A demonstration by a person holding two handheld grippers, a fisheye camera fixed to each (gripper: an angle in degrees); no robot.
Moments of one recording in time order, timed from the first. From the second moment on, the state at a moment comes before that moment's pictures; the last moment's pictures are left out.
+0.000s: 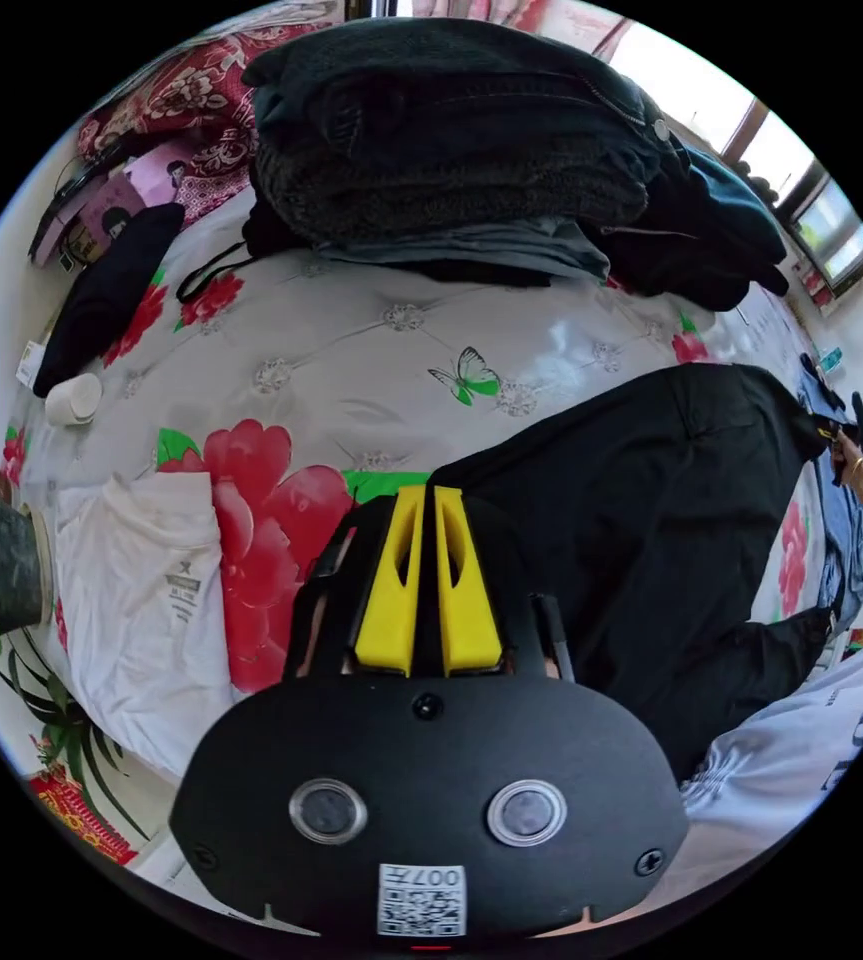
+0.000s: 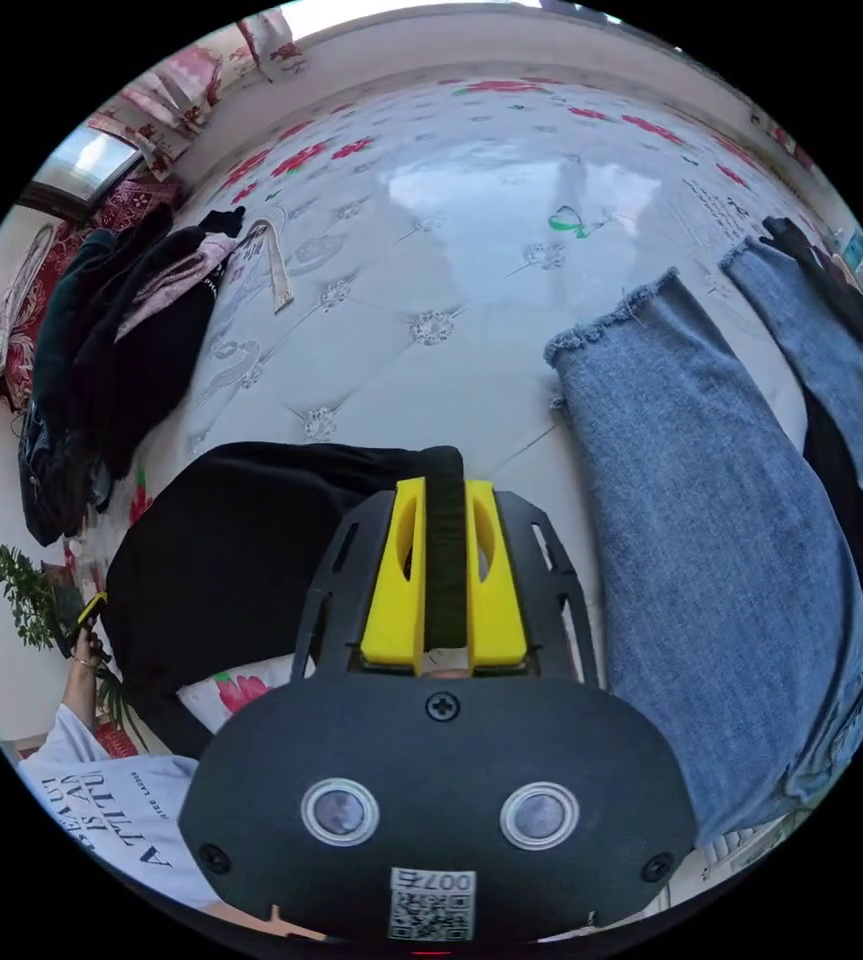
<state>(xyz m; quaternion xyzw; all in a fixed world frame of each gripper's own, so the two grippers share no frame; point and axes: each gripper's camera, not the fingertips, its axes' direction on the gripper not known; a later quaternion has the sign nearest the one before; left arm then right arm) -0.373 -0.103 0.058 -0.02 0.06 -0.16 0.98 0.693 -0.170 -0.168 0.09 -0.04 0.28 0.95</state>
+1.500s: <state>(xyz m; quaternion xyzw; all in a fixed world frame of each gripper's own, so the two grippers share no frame) -0.262 0.157 -0.002 -0.05 0.07 -0.12 0.99 0.513 0.459 -0.266 0.24 -0.04 0.29 0.92</state>
